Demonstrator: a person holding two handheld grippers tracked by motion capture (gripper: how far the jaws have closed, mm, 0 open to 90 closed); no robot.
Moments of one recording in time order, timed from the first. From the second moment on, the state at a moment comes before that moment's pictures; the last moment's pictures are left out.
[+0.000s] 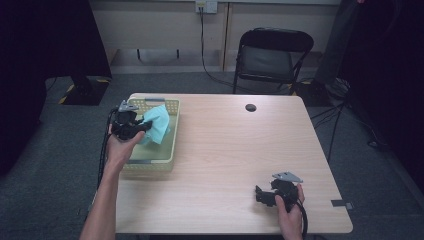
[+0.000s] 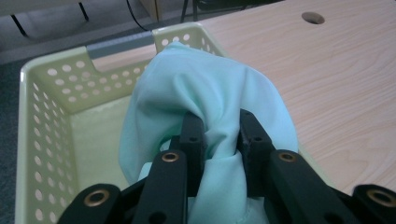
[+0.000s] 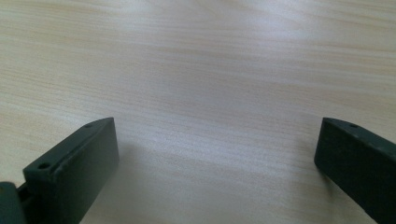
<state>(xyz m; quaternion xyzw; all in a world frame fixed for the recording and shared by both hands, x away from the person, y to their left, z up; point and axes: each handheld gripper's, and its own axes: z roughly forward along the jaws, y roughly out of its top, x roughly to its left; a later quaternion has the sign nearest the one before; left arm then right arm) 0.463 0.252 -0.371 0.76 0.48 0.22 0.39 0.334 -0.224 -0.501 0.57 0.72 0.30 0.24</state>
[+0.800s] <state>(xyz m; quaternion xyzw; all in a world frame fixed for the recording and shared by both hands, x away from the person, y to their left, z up) 0.483 0.251 -0.403 0.77 0.51 0.18 0.34 0.334 -0.224 -0.501 0.57 0.72 0.30 0.24</state>
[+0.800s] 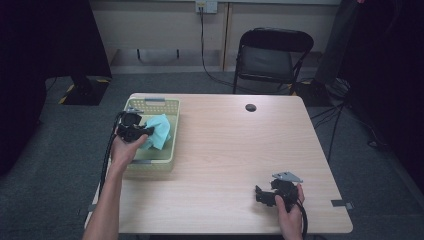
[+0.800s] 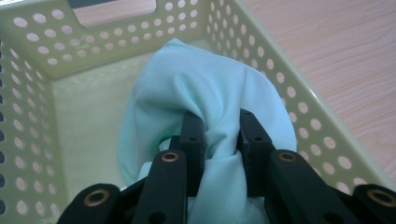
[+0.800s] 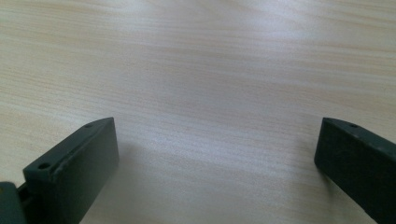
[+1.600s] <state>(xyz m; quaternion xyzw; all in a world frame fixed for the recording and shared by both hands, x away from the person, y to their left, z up) 0.497 0.249 -0.421 0.77 0.54 0.16 0.30 0.334 -0.224 -0.501 0.57 0.72 0.30 0.24</state>
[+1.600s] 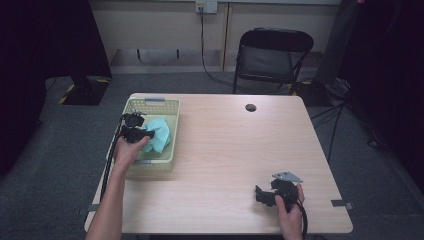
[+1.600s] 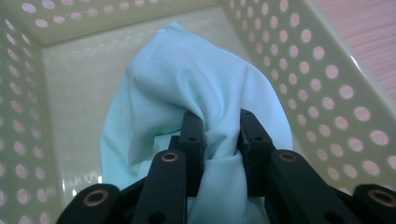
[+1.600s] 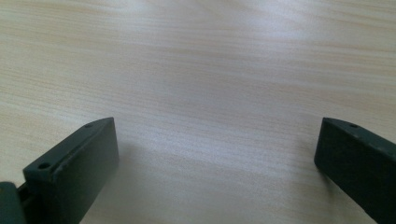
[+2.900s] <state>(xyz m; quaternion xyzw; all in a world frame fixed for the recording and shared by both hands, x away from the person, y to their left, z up) 0.501 0.256 -0.423 0.74 0.58 0.12 0.30 0.334 -0.224 -0.501 0.57 0.73 0.30 0.24</state>
